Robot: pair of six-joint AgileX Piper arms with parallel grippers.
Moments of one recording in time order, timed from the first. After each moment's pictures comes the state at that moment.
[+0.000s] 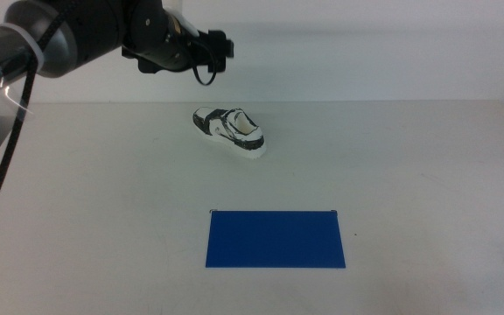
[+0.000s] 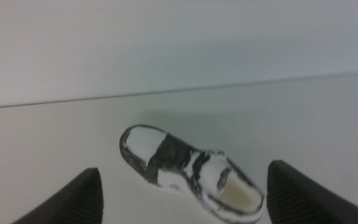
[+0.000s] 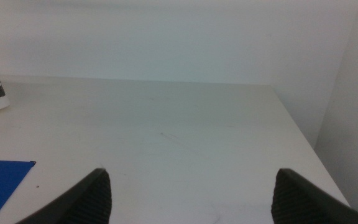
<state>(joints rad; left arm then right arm) -0.37 1.90 -1.68 0.14 0.53 -0.34 -0.03 -0.01 0.03 0.04 0.17 -0.06</state>
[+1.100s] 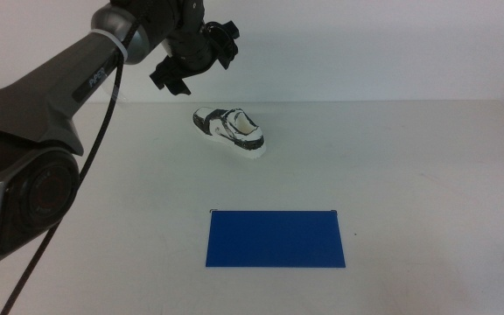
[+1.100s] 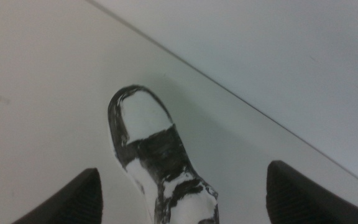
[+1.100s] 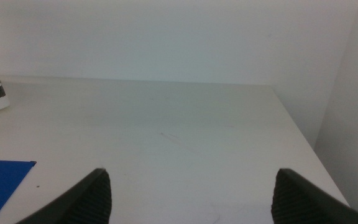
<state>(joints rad) -0.37 2.30 -2.28 0.16 0.98 -0.98 -0.03 -0.01 0.03 0.04 0.17 -0.06</state>
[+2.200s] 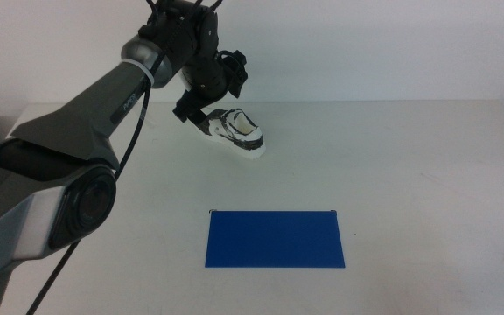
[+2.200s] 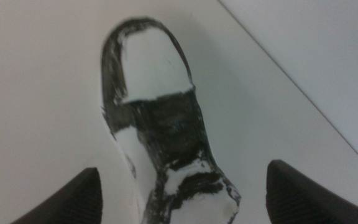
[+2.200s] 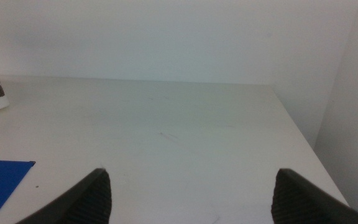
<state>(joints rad) -0.37 2.48 -2.45 0.06 1.08 -1.13 -0.03 -0.01 0.03 0.04 0.17 -0.06</state>
